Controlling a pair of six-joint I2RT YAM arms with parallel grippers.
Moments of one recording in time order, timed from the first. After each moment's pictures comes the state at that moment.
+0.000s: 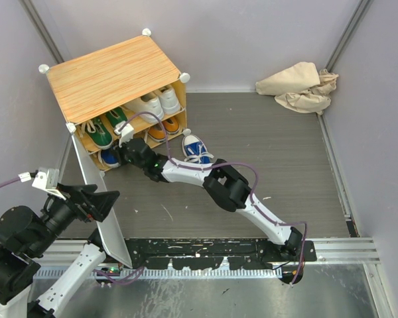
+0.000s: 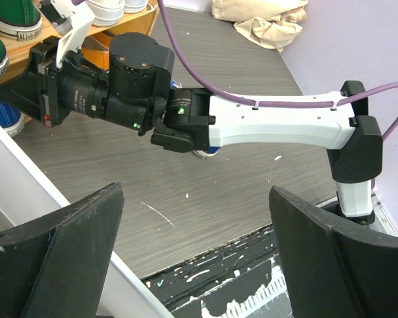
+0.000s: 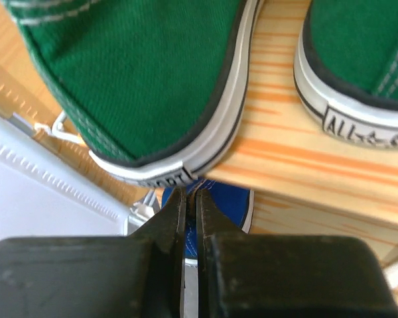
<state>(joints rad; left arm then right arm) -0.46 0.32 1.21 -1.05 0.04 -0.47 1.07 2.49 1.99 0.37 0.11 0.28</state>
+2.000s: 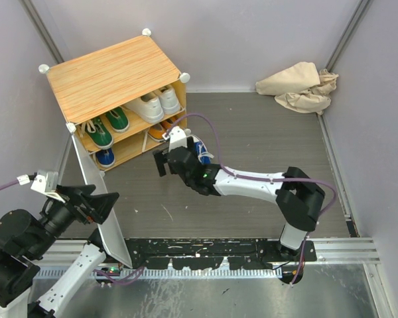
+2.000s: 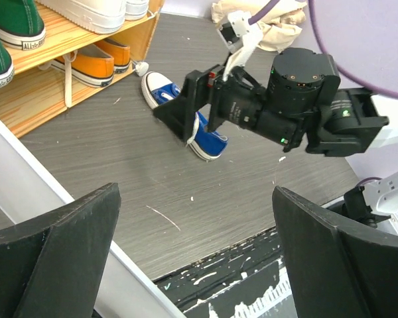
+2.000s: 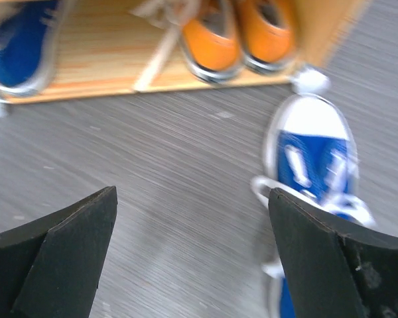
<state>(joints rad) -0.46 0.29 1.20 -1.04 0.03 -0.45 1.08 1.75 1.20 0.17 0.48 0.28</state>
